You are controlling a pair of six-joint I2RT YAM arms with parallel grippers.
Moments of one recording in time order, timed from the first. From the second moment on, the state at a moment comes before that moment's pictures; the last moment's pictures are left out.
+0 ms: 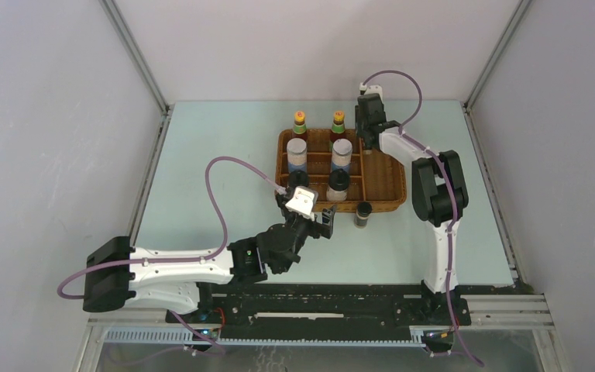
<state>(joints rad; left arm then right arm) -1.32 1.19 0.69 0.46 -0.84 -0.12 0.31 2.15 1.68 -0.15 0.34 0.12</state>
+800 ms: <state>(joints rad) -1.32 1.19 0.69 0.47 -0.84 -0.12 0.31 2.16 1.70 -0.18 0.31 0.13</state>
